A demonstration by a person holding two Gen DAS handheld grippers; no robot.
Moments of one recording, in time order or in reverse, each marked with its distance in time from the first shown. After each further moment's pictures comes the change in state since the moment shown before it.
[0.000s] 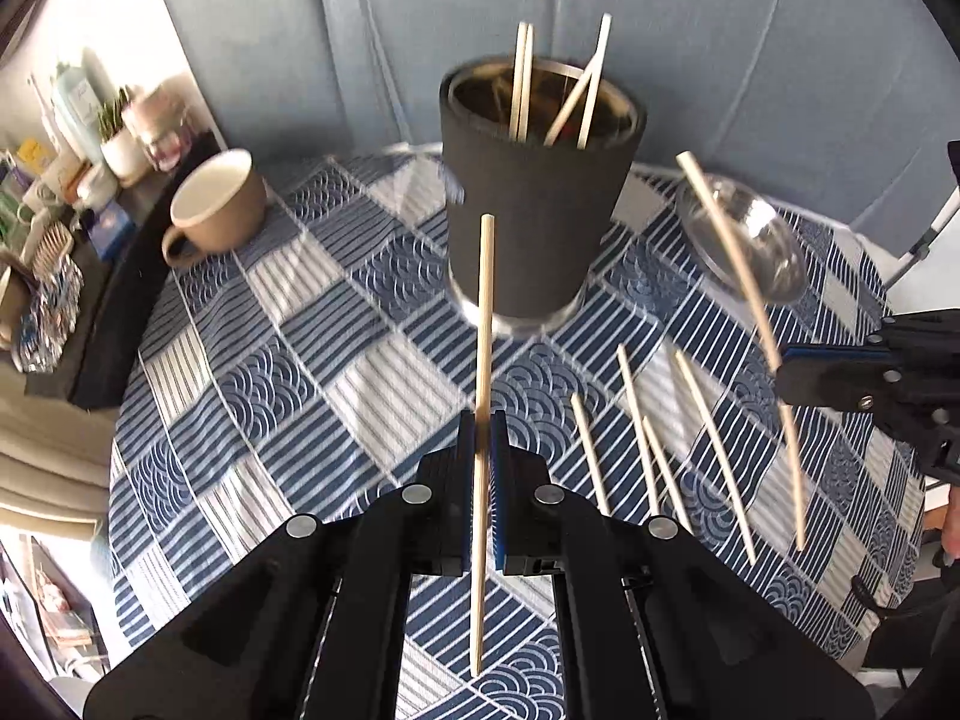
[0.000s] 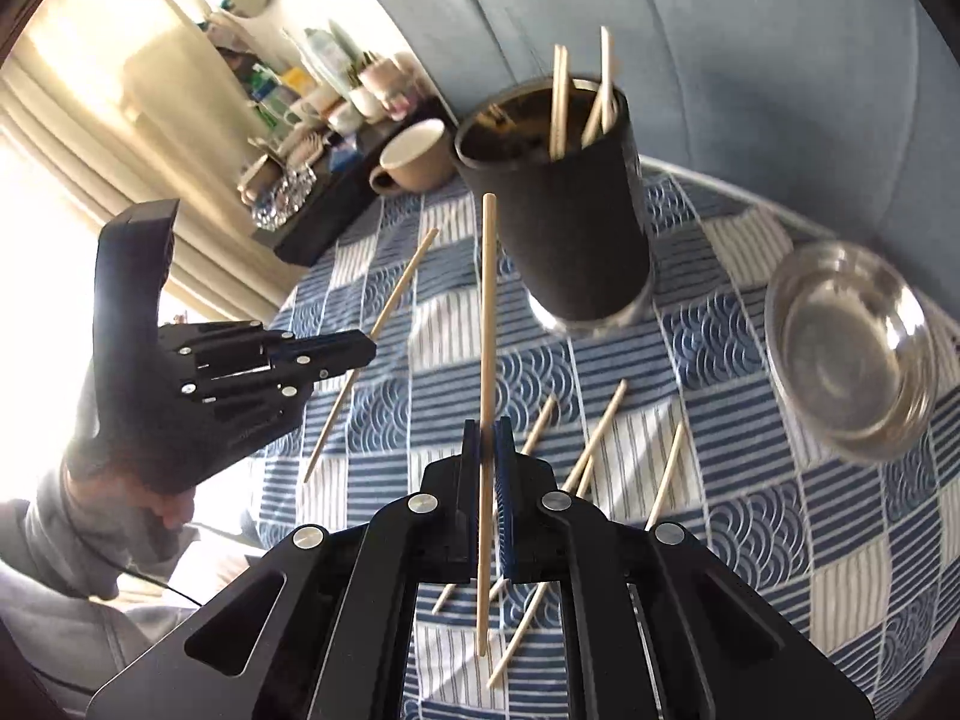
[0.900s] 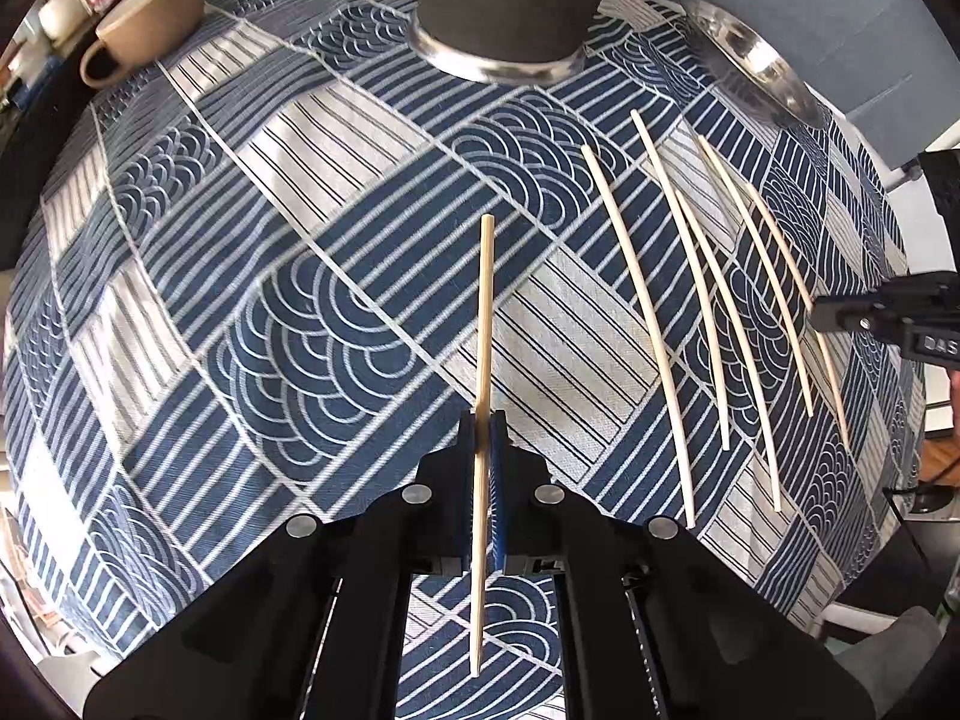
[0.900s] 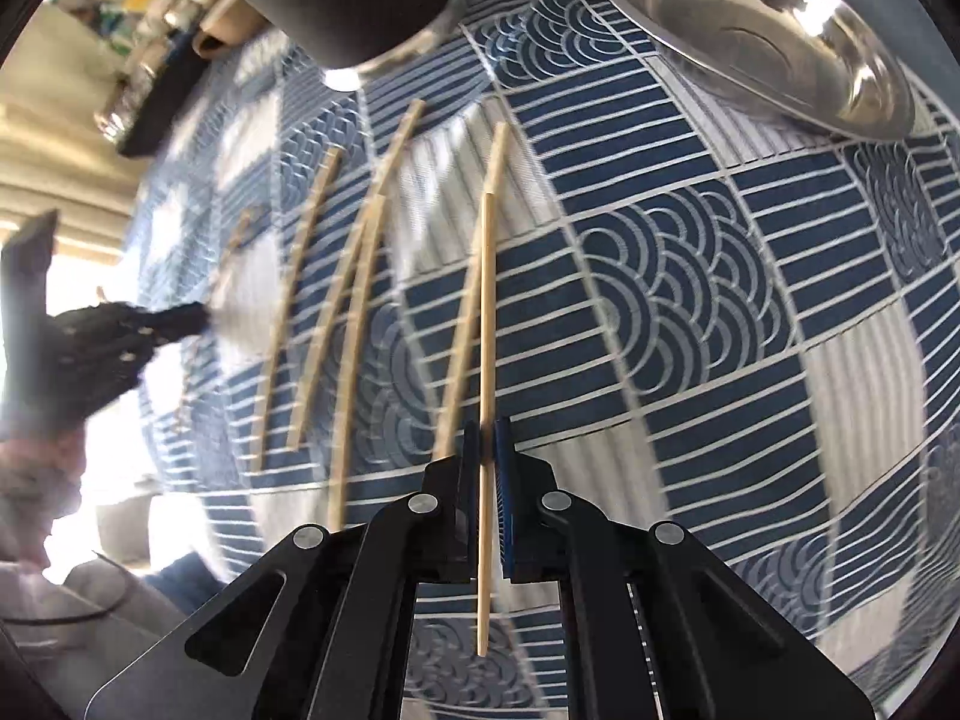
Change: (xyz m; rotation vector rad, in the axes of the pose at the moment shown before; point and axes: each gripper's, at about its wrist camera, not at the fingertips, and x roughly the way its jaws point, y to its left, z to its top) left arm 0.063 0.043 -0.108 0.019 0.263 -0.100; right arm 0.054 -0.088 -0.116 0.228 0.313 -0.088
